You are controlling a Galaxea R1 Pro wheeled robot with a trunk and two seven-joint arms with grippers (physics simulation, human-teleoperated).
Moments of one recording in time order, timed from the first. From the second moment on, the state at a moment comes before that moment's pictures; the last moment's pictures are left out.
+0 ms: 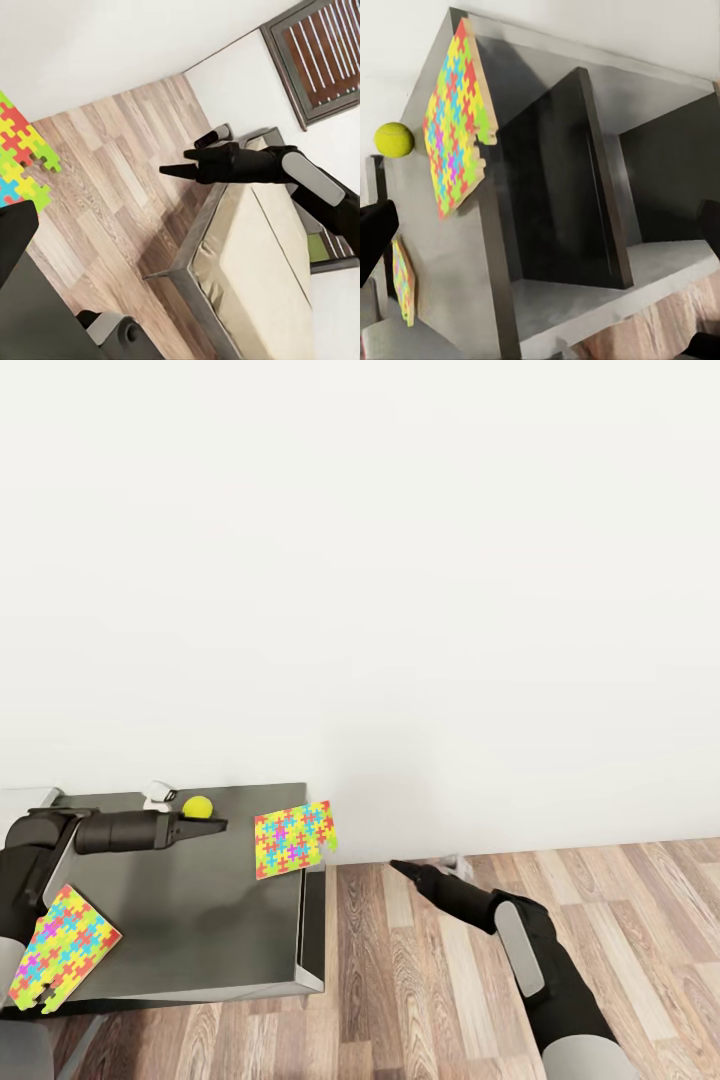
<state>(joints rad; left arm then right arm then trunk) -0.74 0.43 0.08 -1.06 0.08 0.86 -1.57 -0.48 0.09 -0.16 -1.07 -0.47 0.78 0.48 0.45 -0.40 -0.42</state>
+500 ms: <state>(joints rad) -0.74 0.43 0.08 -1.06 0.08 0.86 -1.57 -0.47 0.08 -0.16 -1.08 -0.54 0.78 0.49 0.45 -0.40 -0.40</state>
